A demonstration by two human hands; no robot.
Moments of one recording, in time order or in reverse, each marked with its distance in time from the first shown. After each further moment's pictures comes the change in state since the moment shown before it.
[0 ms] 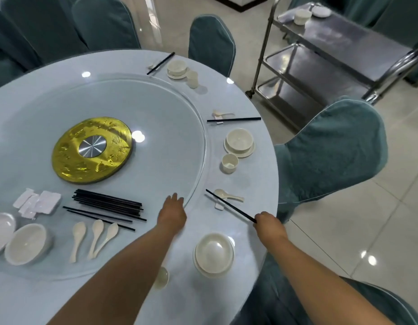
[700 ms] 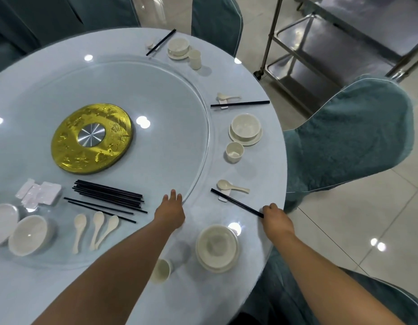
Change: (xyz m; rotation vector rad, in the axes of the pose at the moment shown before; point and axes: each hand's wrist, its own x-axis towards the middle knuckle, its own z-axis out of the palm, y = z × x) left_hand 0.012 -0.018 0.021 0.246 -0.203 -0.043; right_hand 0.018 0.015 0.027 -0.018 -0.001 0.044
